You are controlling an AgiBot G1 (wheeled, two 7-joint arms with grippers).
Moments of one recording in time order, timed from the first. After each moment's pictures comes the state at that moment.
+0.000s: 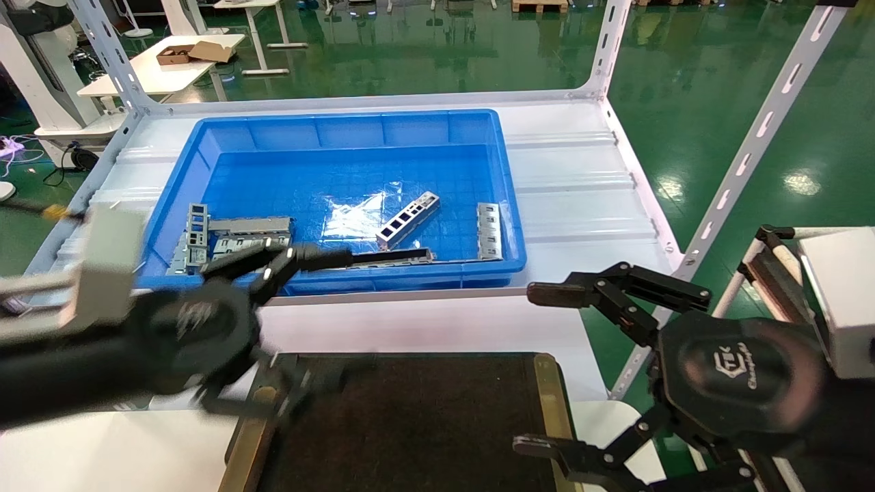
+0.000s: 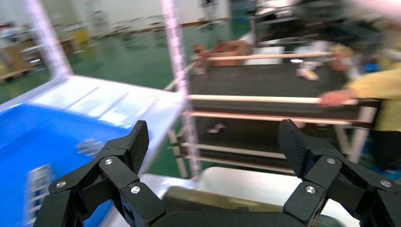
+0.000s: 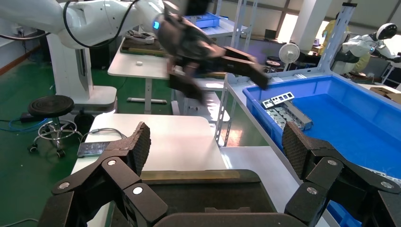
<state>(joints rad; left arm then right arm) -1.11 0.69 0.32 -1.26 0.87 1.28 -0.23 1.10 -0.58 -0.37 1.27 -0.67 -1.46 0.14</state>
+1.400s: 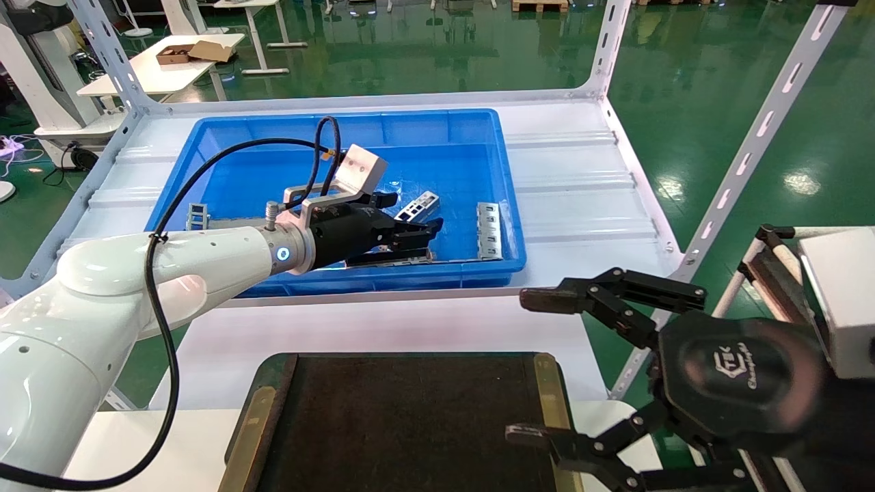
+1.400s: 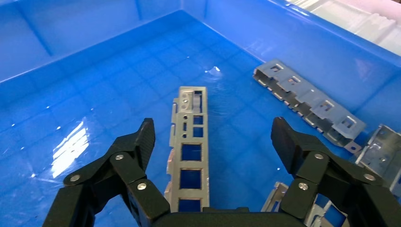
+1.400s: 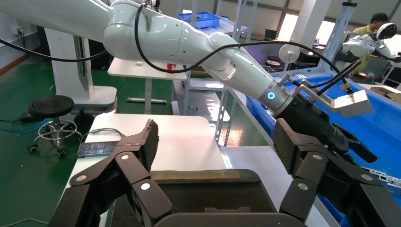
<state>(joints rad) -1.58 1.35 0.55 -0.27 1.33 0.72 -0.10 1.10 -0.58 -0.37 1.27 -0.67 -1.46 0.14</state>
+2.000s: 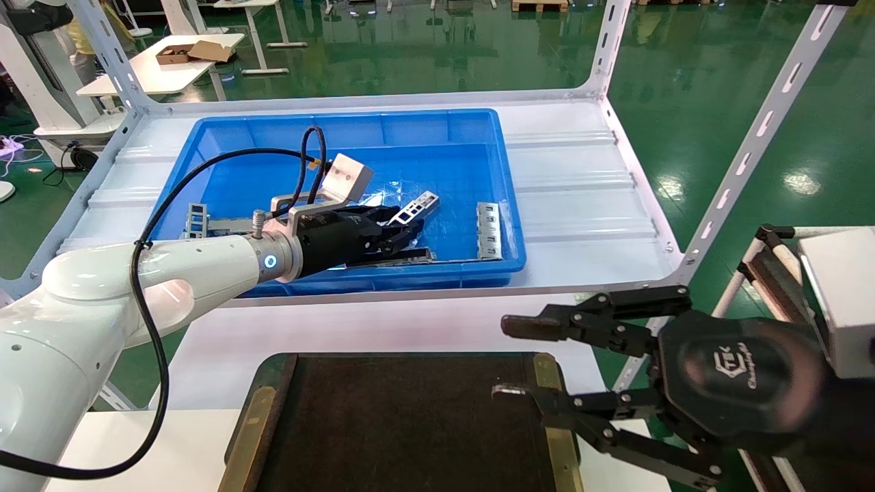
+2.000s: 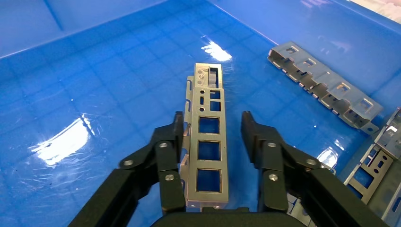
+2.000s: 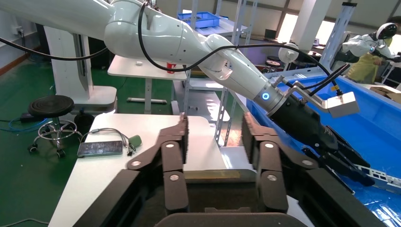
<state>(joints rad) -1.60 1.35 0.56 -0.16 1.28 0.74 -0.04 1.10 -0.58 -0.37 1.27 -0.67 -1.46 0.14</state>
